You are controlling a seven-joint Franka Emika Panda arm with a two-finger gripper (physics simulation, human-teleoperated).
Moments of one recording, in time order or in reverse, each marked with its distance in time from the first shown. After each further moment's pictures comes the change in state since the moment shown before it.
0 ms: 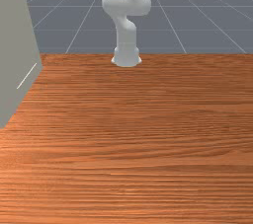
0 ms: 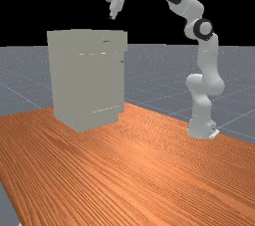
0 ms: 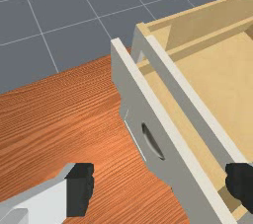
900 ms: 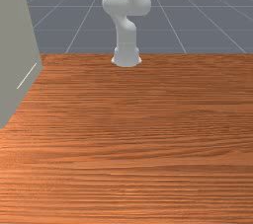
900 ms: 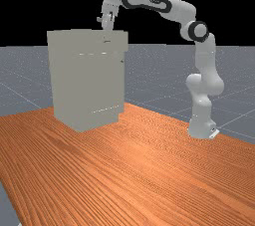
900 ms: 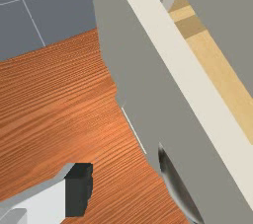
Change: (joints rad) arm -0.010 0.105 -0.008 -0.093 -0.007 0.035 -0.005
